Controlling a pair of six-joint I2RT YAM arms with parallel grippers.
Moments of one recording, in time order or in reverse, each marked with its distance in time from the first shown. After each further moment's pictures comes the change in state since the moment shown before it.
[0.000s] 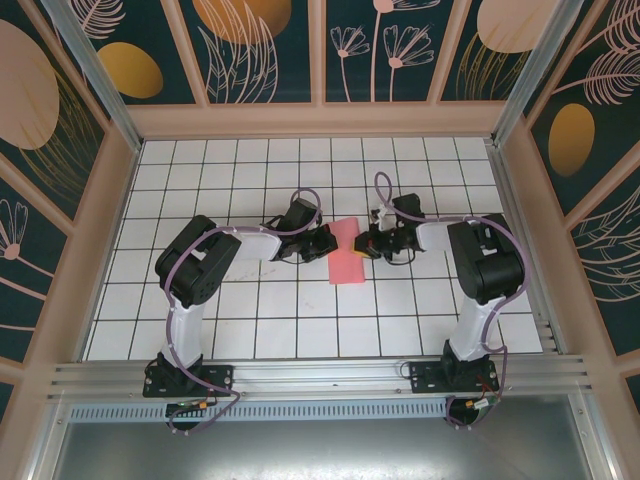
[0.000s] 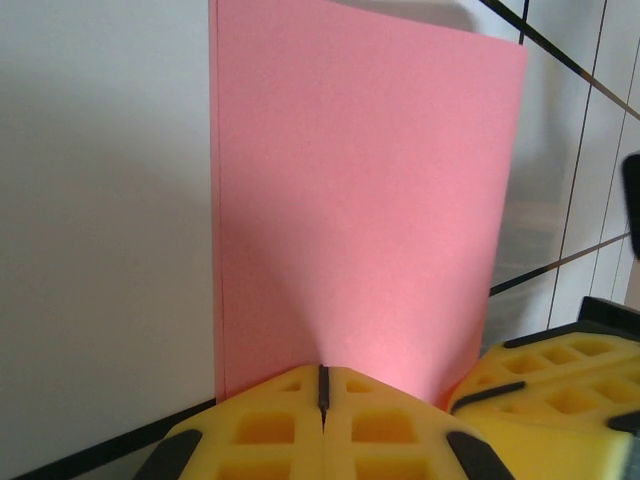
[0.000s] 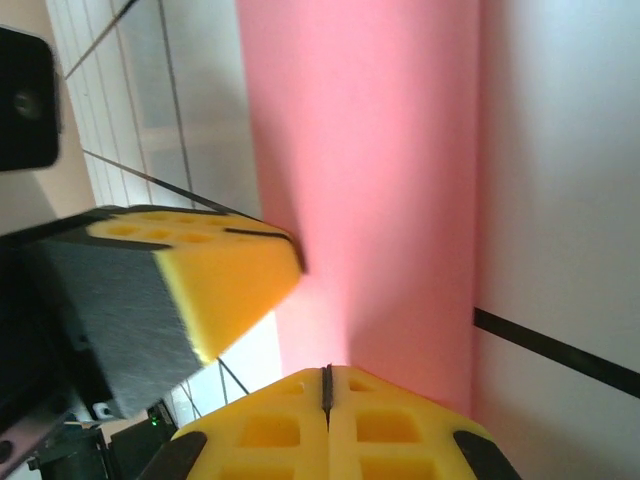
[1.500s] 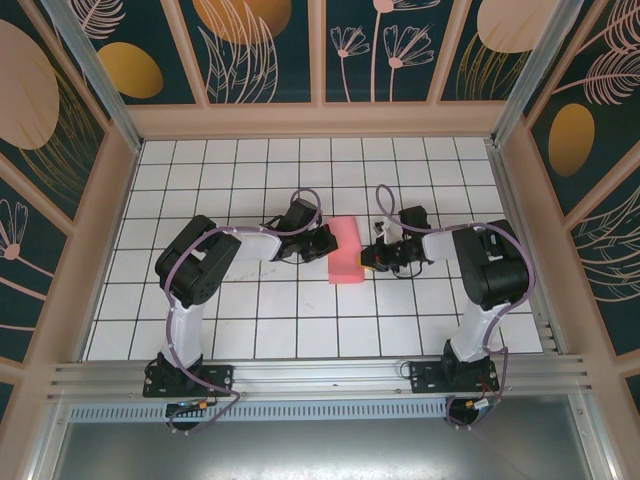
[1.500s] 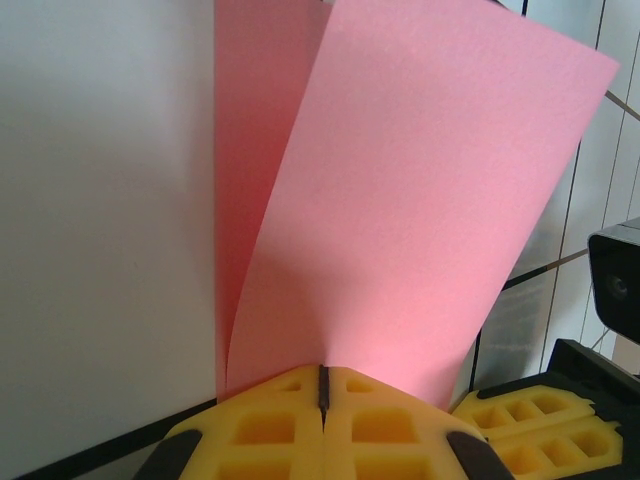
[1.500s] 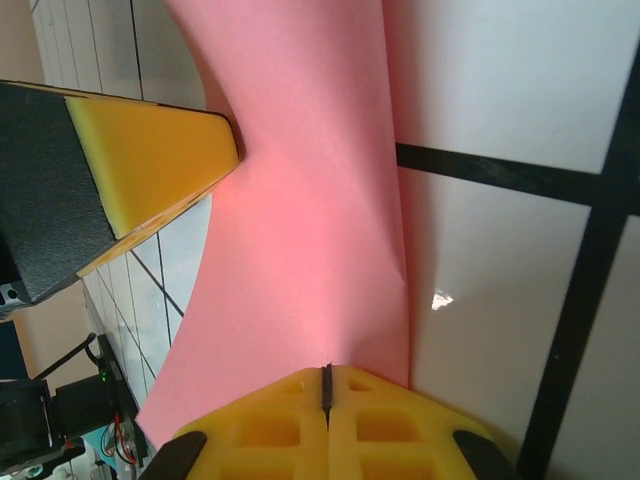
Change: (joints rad) left arm 0.000 0.000 -0.003 0.004 0.000 0.001; right arm -0.021 -0.058 -0.117 -0.003 -0.005 -0.159
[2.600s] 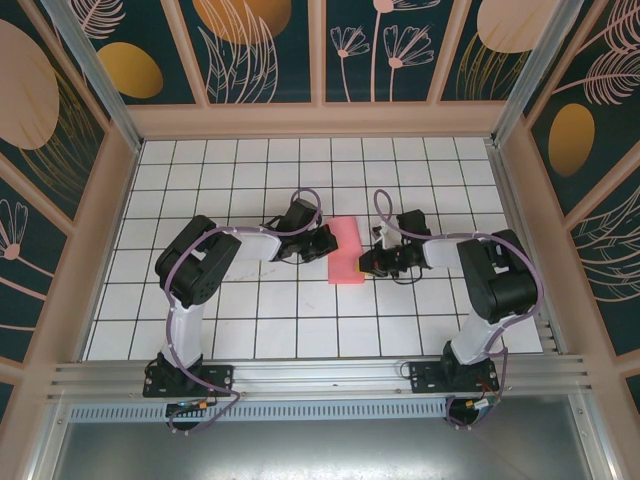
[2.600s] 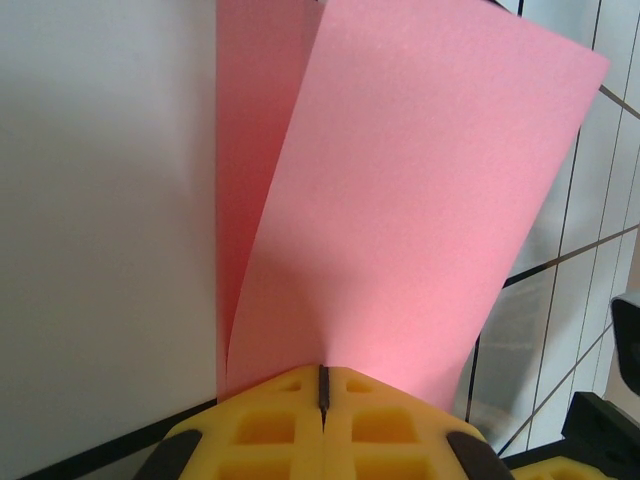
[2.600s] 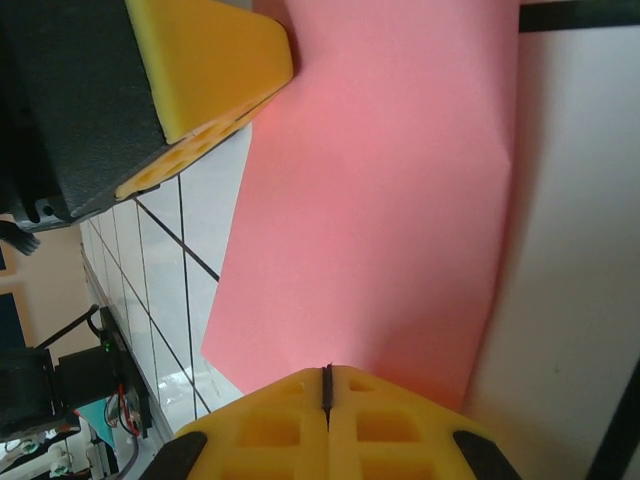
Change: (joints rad) left arm 0.000 0.000 -0.004 0.008 0.002 0.008; right arm 0.039 -0.094 -0.060 -0.027 0.002 0.004
